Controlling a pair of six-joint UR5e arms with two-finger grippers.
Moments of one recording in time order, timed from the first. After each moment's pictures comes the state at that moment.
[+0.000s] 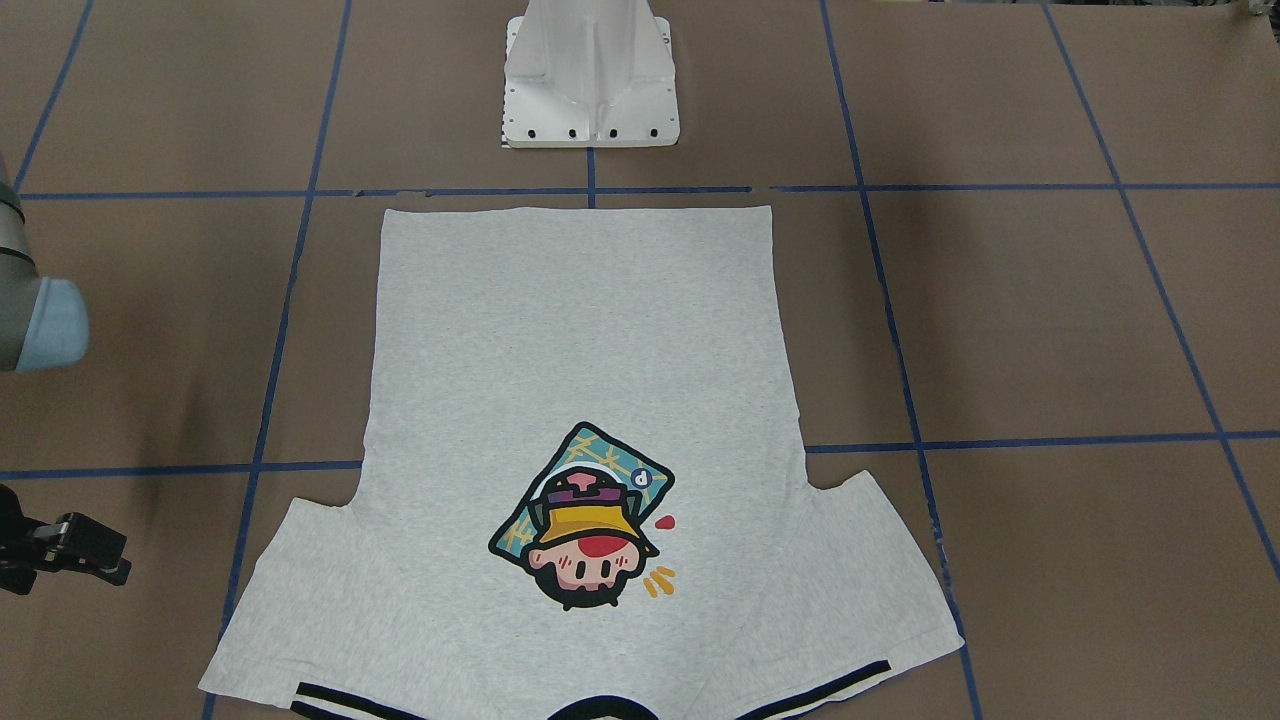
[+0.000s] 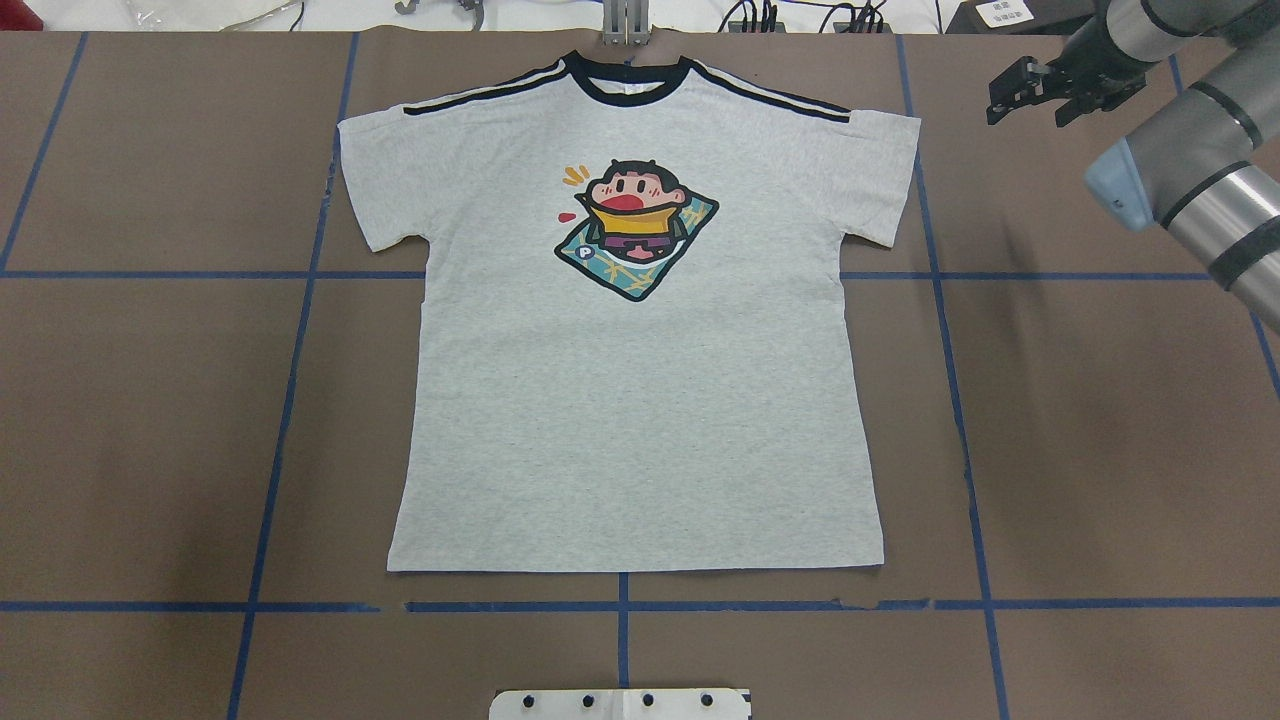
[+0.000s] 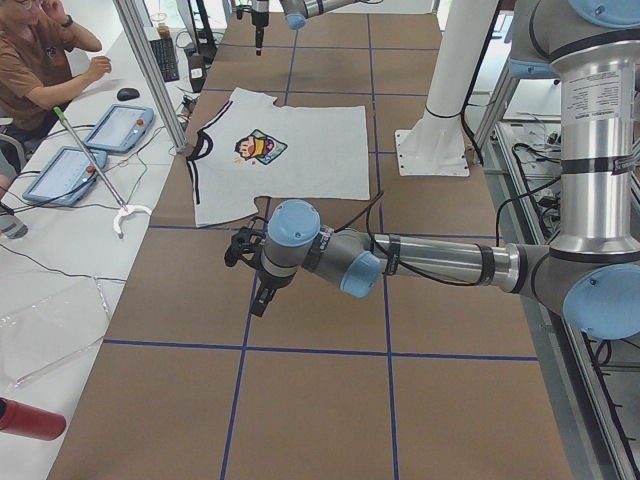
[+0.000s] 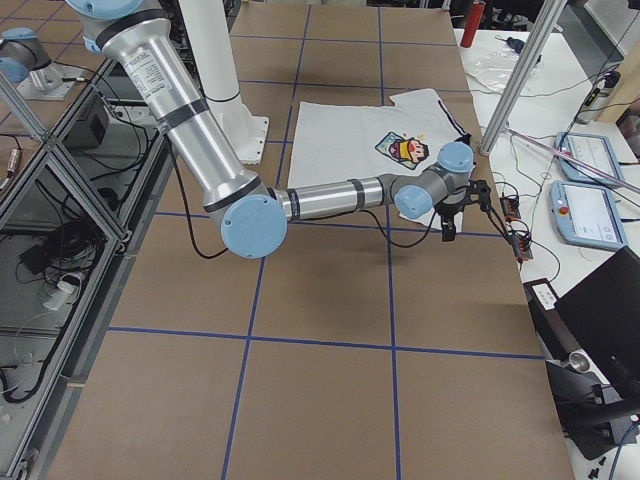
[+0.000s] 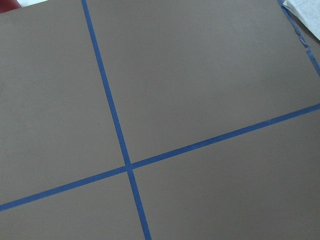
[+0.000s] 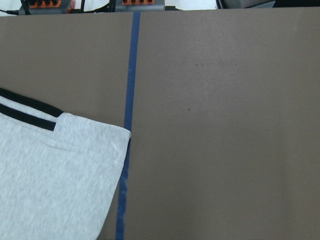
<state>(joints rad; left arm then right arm) -1.52 -1.47 -1.74 -1.98 -2.37 -0.07 1.15 -1.00 1.14 -1.04 2.18 0.73</state>
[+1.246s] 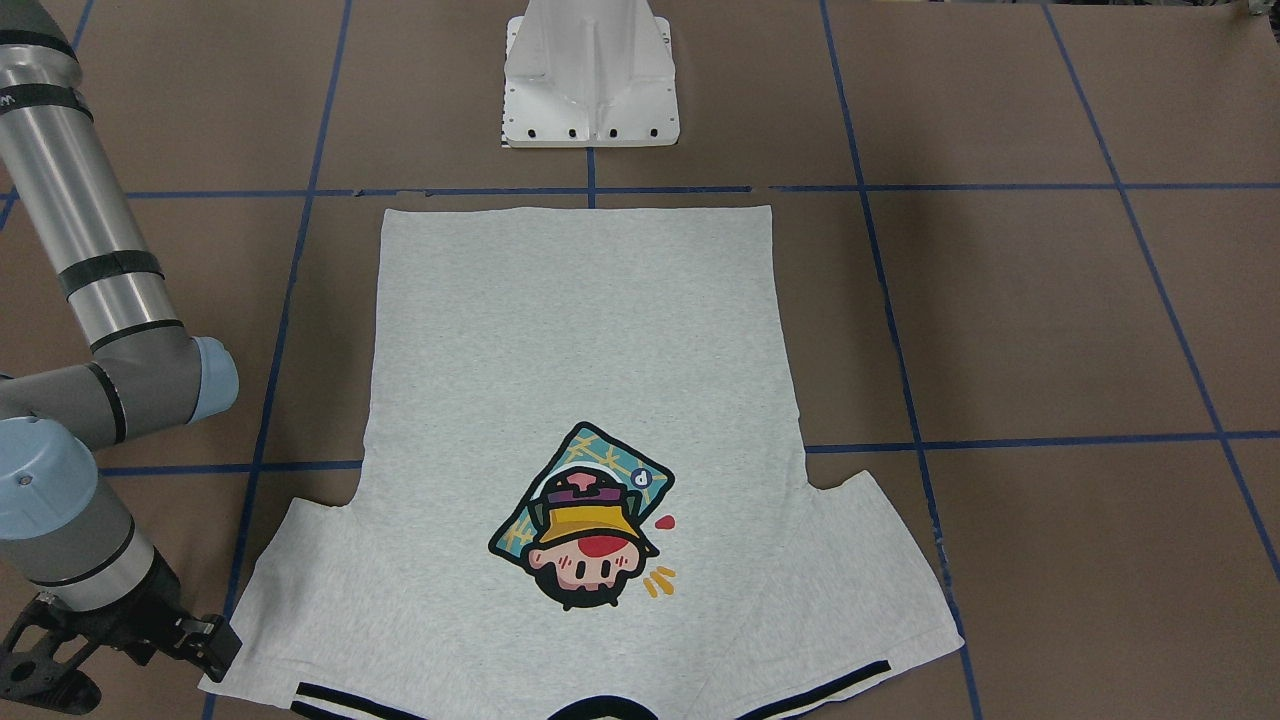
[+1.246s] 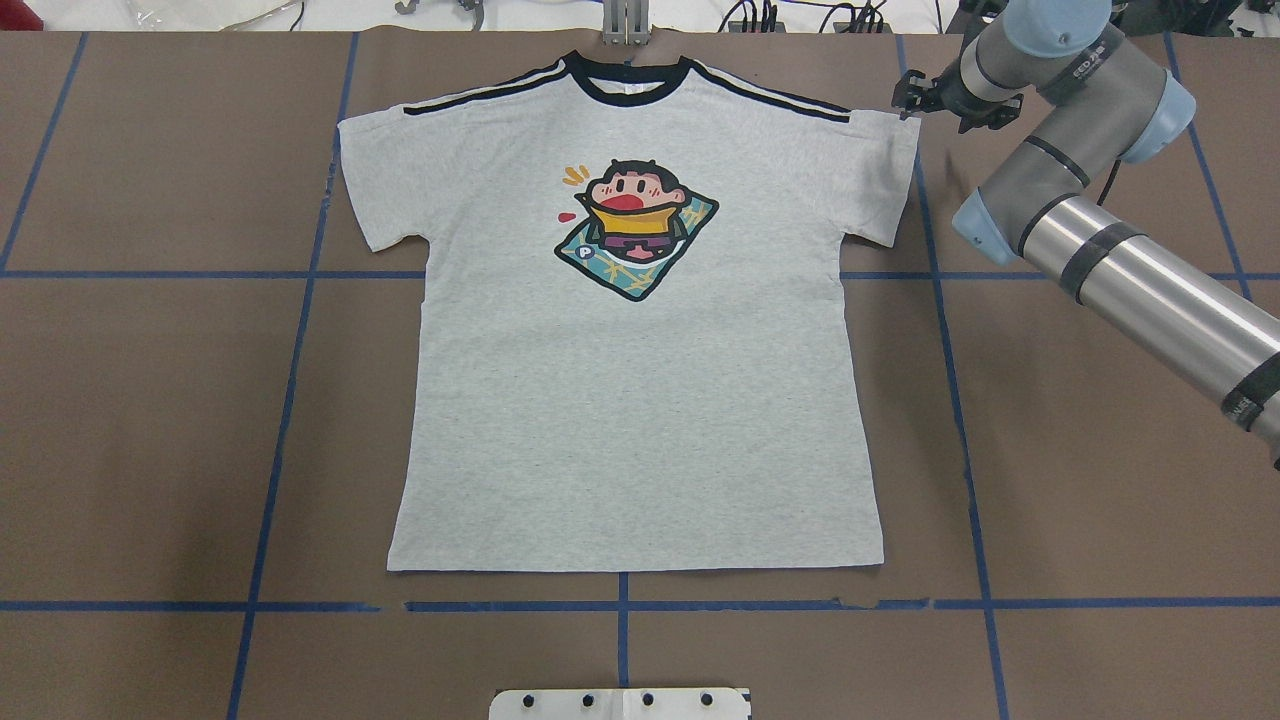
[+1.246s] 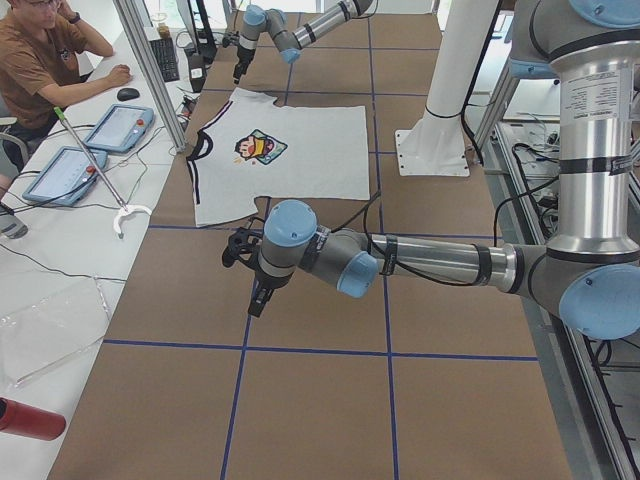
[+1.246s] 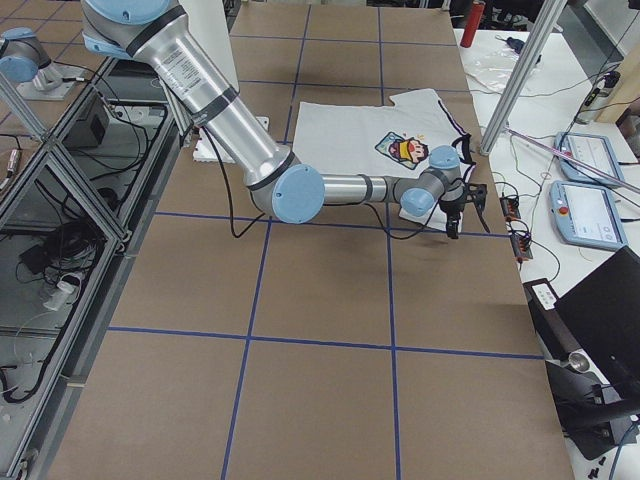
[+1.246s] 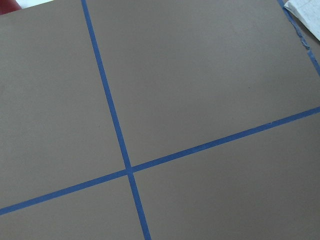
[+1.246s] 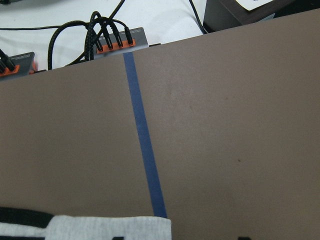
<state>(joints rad) -1.52 -1.48 -1.74 -1.98 -2.37 -0.07 1.01 -0.80 0.79 -0.81 1.87 1.11</state>
